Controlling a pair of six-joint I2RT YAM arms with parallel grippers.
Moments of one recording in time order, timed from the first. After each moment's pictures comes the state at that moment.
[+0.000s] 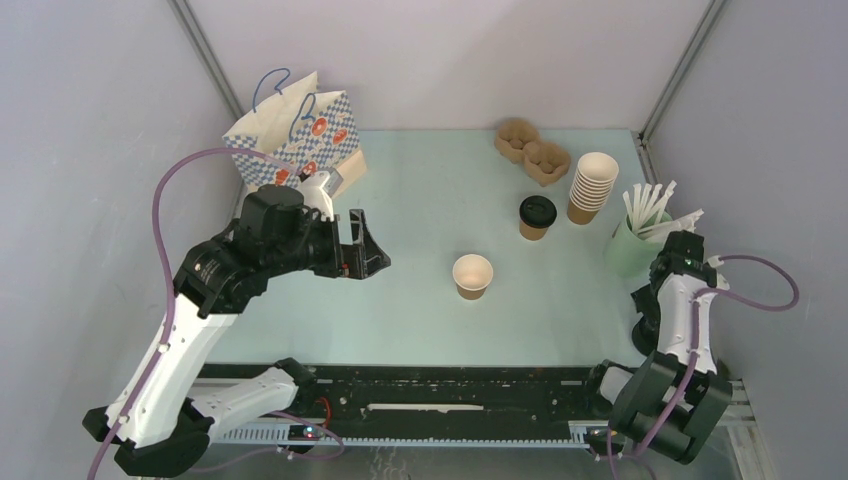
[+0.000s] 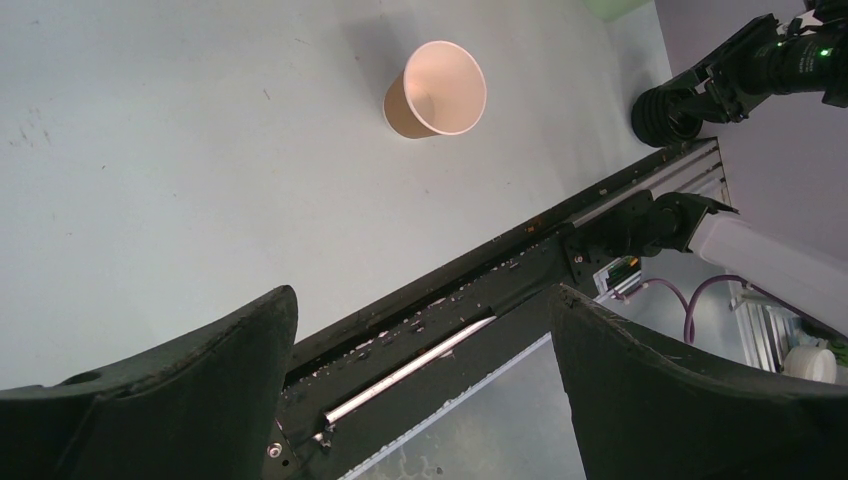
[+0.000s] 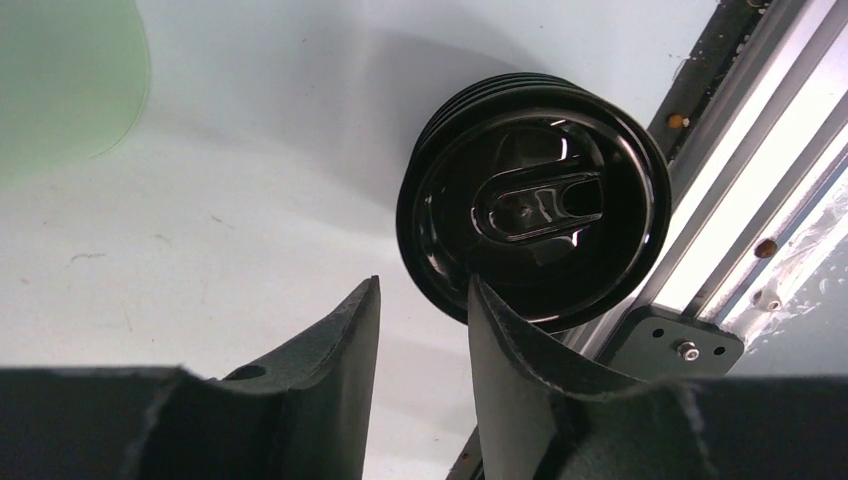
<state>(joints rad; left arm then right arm) -0.60 0.96 1.44 -1.11 0.15 -0.49 -0.47 1.10 0.76 -0.93 0.30 0.71</state>
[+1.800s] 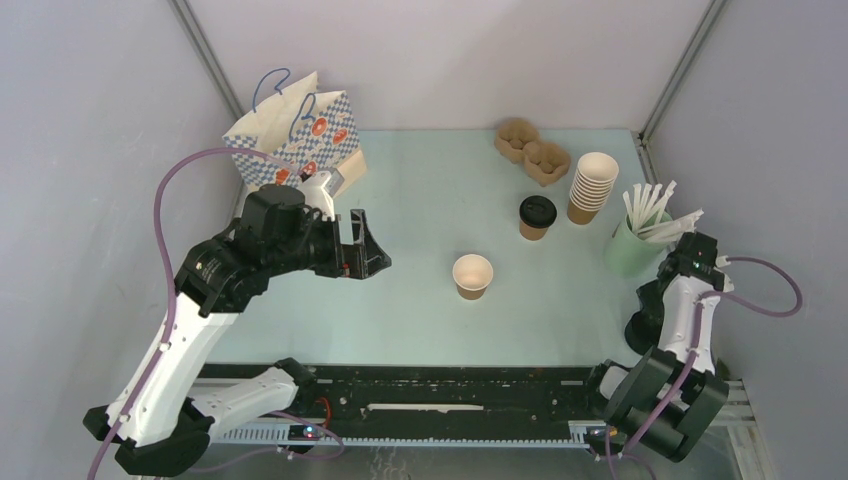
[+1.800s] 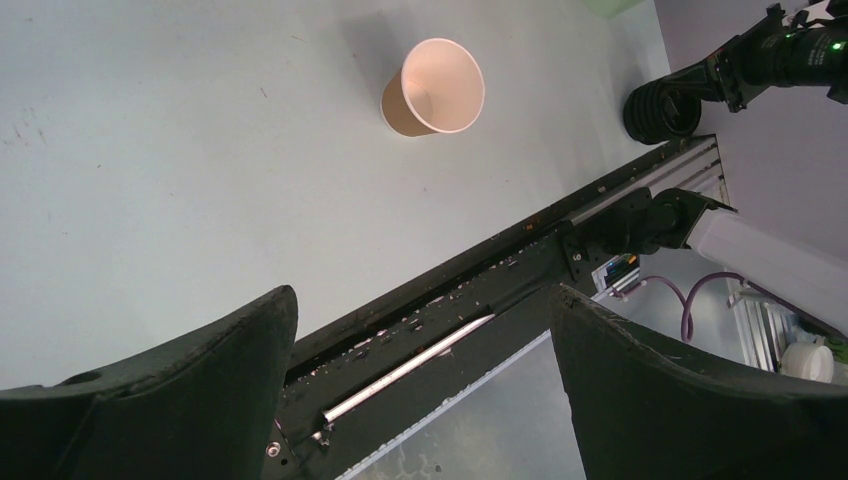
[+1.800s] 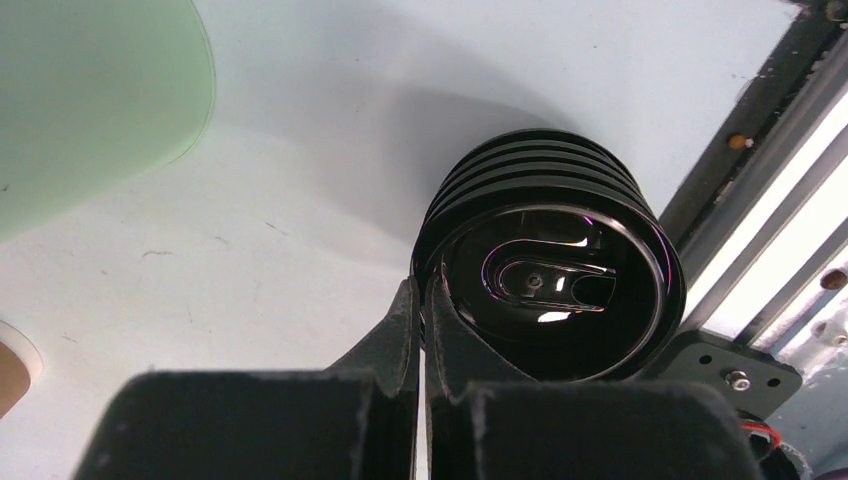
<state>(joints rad) -0.60 0.96 1.44 -1.11 0.16 -0.49 -0.56 1.09 0.76 -0.86 0.19 0.67</state>
